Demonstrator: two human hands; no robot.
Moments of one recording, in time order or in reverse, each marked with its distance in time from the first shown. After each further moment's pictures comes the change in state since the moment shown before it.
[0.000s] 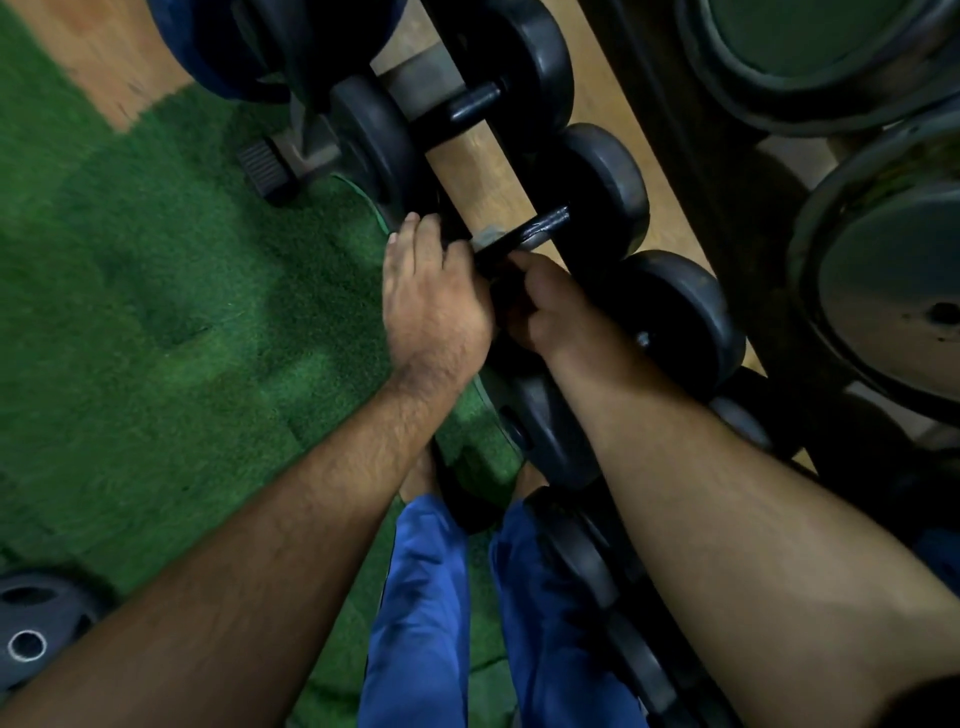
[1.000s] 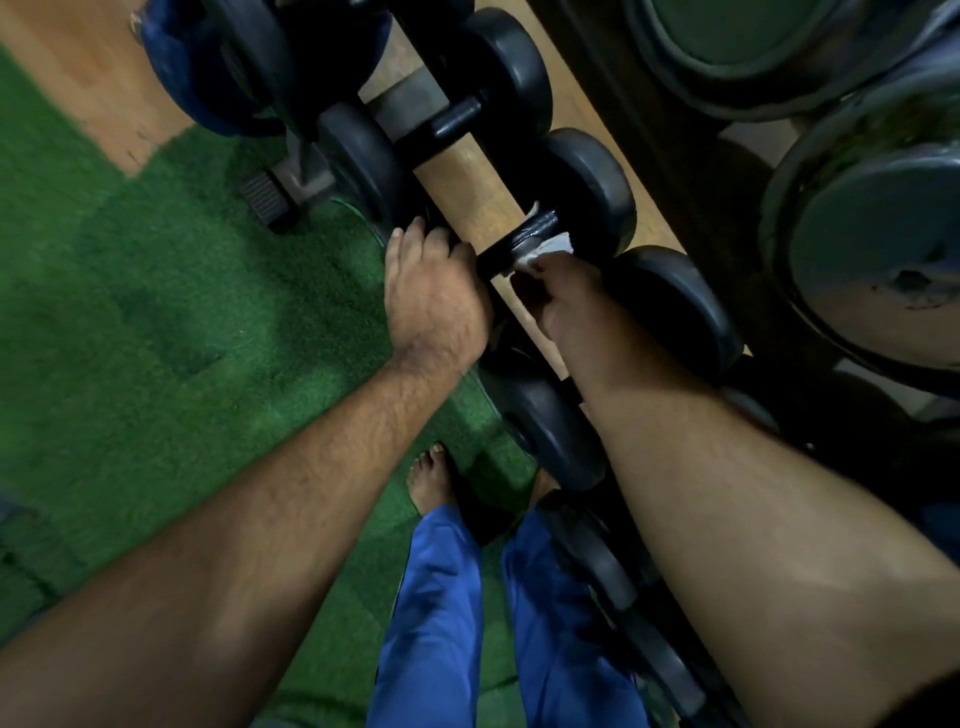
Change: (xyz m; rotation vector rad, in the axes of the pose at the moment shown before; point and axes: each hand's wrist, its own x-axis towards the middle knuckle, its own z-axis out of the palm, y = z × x) left_hand 0.022 0.007 -0.009 0.164 -0.235 0.067; right_hand 0.005 -0.027 -0.028 0.051 0.243 -0.098
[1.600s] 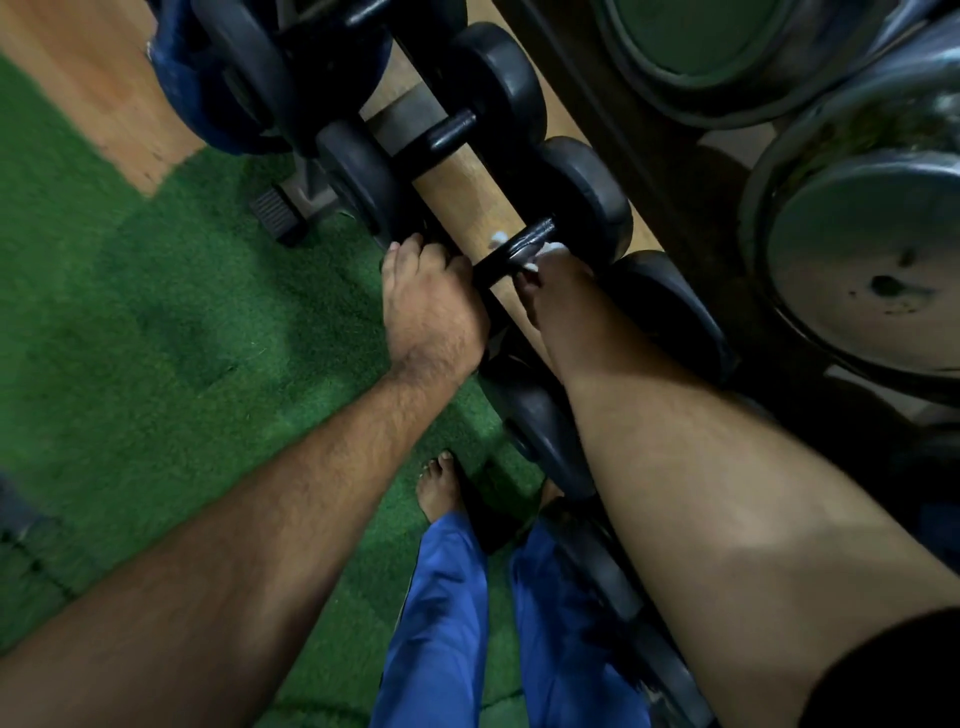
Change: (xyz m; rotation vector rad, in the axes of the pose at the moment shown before) left_hand -0.009 0.034 -0.057 -0.187 -0.166 -0.047; right_hand 0.006 -0.009 0.014 0.085 0.073 0.031
